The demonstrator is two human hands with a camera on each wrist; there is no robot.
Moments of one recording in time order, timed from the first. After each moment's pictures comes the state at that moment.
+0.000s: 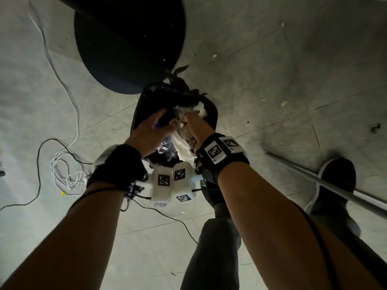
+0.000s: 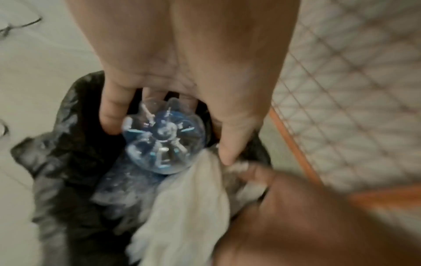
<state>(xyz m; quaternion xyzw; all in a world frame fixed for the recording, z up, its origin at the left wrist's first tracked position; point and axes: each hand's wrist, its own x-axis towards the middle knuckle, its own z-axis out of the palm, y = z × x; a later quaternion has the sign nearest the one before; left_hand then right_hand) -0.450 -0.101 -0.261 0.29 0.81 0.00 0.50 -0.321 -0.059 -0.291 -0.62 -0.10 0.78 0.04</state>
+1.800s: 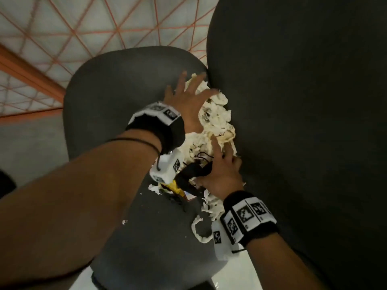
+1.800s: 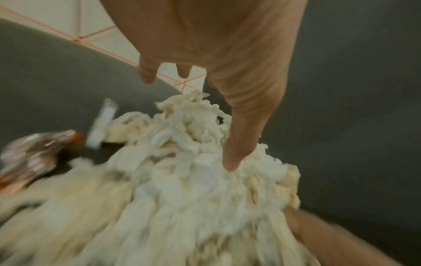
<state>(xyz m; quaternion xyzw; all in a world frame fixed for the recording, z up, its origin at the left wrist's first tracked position) 0.245 0.161 -0.021 0.89 0.33 -0.15 0.26 0.304 -0.022 -0.021 -0.84 -0.35 0.42 -0.04</state>
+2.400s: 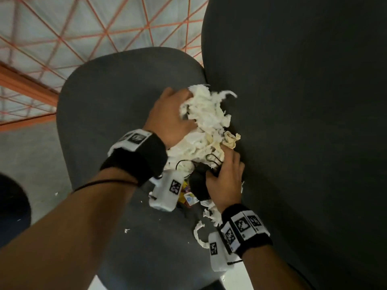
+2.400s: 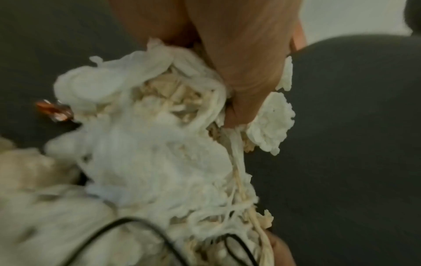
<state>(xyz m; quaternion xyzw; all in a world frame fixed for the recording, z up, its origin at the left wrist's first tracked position) 0.225 0.146 -0.006 0.77 0.46 0.09 0.44 0.304 -0.035 -0.044 -0.89 -0.29 0.29 0.22</state>
